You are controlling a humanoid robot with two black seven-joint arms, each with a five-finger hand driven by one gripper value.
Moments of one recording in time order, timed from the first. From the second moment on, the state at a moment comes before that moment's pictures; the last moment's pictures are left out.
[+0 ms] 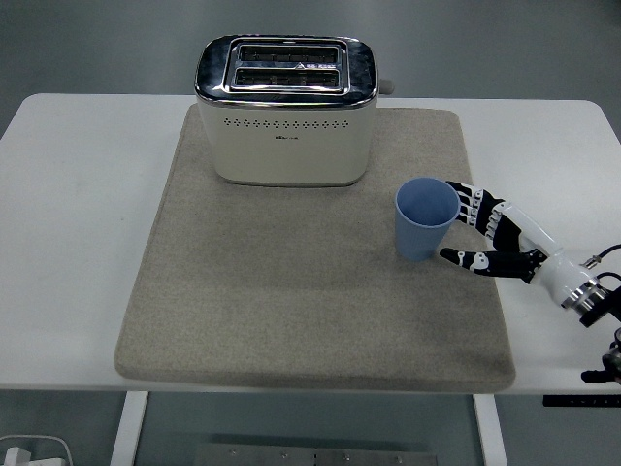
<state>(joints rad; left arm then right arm) -0.06 0.00 -0.06 -0.31 -0.04 -0.12 0.10 0.43 -0.61 0.60 1.25 -0.80 0.05 0.54</state>
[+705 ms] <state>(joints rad) -0.06 0.00 -0.06 -0.31 -0.04 -0.12 0.10 0.48 -0.54 0.58 1.21 -0.80 0.05 0.52</state>
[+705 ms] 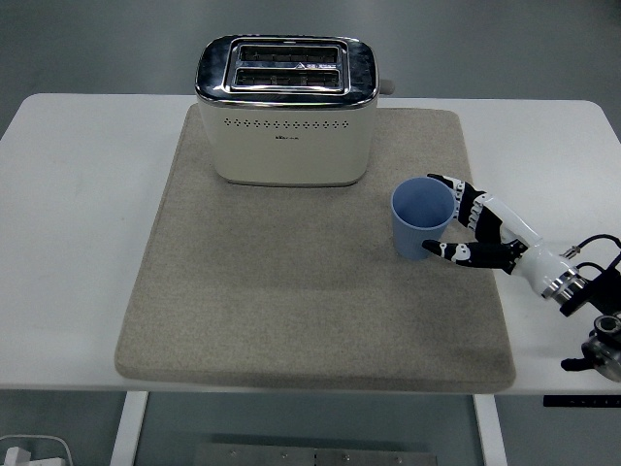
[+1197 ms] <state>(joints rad) -0.06 0.00 -0.06 -0.31 -0.04 -0.12 0.10 0.49 -0.50 0.58 1.19 -0.81 0.05 0.52</state>
